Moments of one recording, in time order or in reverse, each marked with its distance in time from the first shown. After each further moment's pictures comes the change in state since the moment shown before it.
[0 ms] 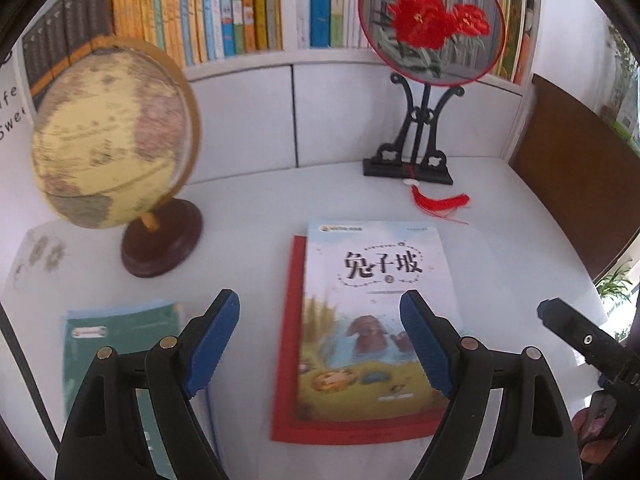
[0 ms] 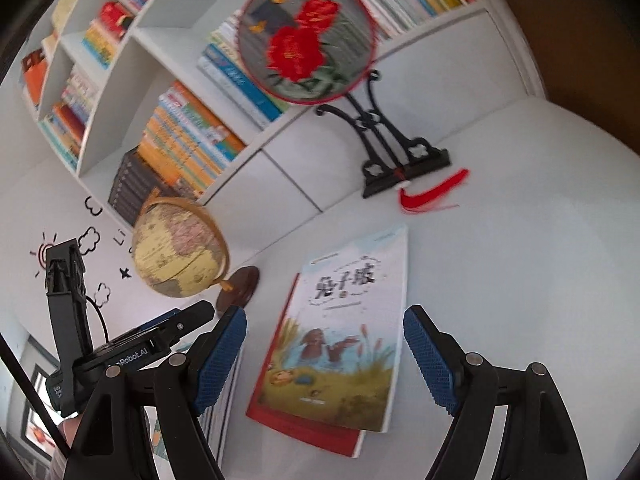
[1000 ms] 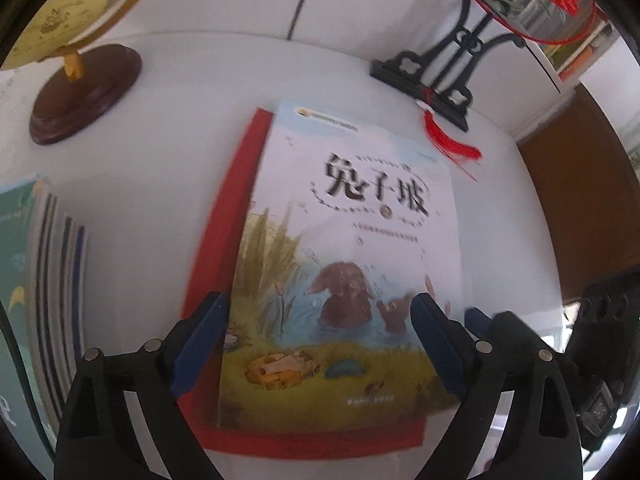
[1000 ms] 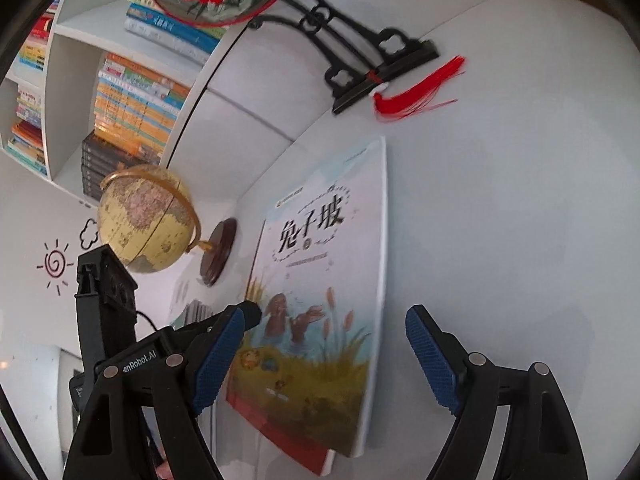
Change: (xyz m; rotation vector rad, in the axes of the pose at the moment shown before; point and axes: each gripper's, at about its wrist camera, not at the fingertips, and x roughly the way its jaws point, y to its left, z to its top) left arm 0.095 0.011 -0.037 -0.267 0.330 -0.236; right arm 0.079 -0.043 -0.010 0.127 0.274 0.076
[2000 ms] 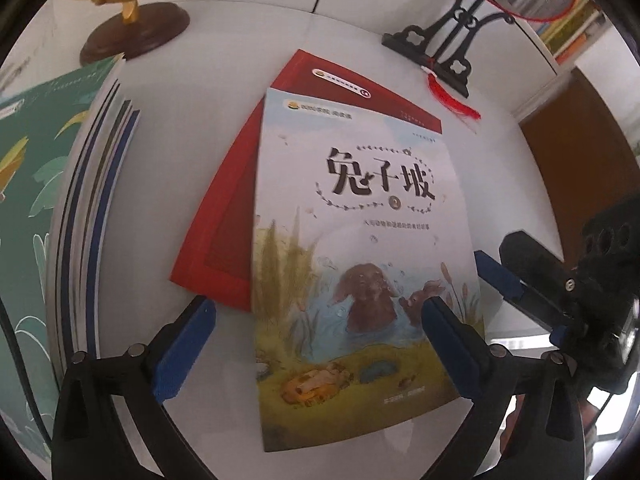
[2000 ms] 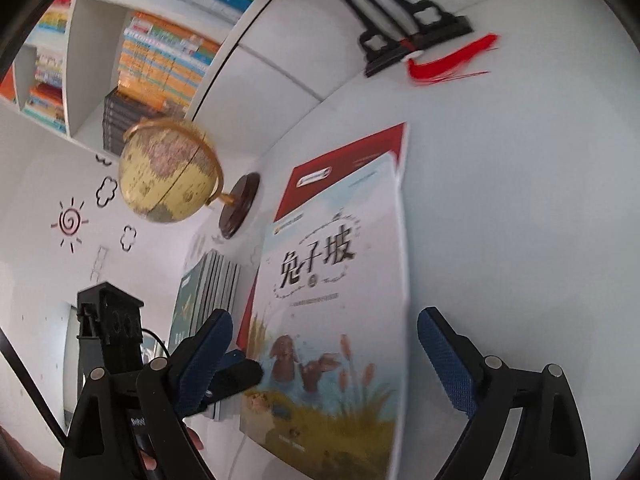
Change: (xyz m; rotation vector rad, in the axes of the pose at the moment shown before) left arm -0.019 0.005 -0.066 -0.027 0.004 0.046; right arm 0.000 0.012 -0.018 -0.089 0.116 0.052
